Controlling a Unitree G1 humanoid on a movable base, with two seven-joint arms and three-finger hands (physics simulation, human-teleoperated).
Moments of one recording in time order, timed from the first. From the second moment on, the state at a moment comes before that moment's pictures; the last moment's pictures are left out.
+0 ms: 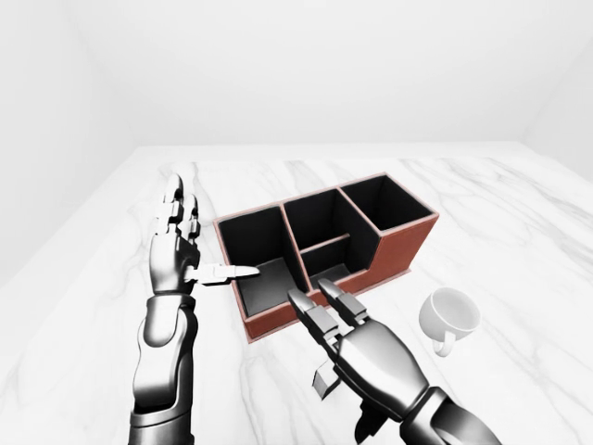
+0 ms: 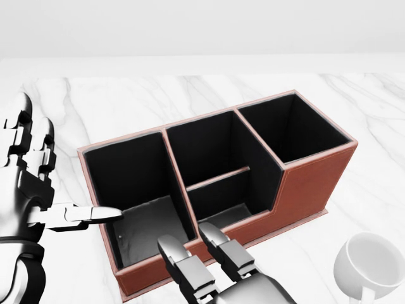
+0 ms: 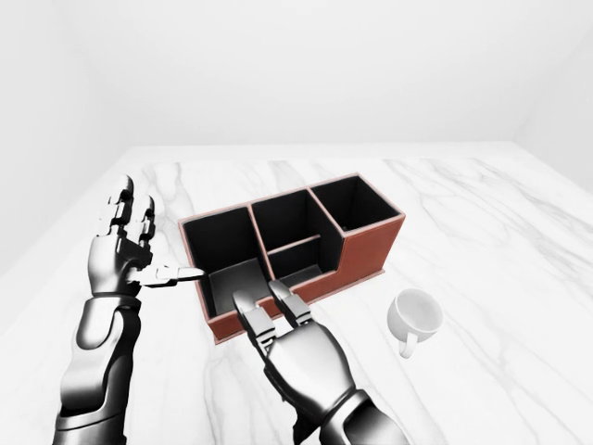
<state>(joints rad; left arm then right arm) -0.10 0.08 0.16 -0.31 -0.12 0.09 -0.04 0.43 -0.19 0.45 -0.90 -1.15 0.01 0.62</state>
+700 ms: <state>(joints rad) -0.11 0.09 0.16 -0.30 -0.12 0.09 -0.04 0.44 -0.19 0.42 -0.80 -1.13 -0.01 0.56</state>
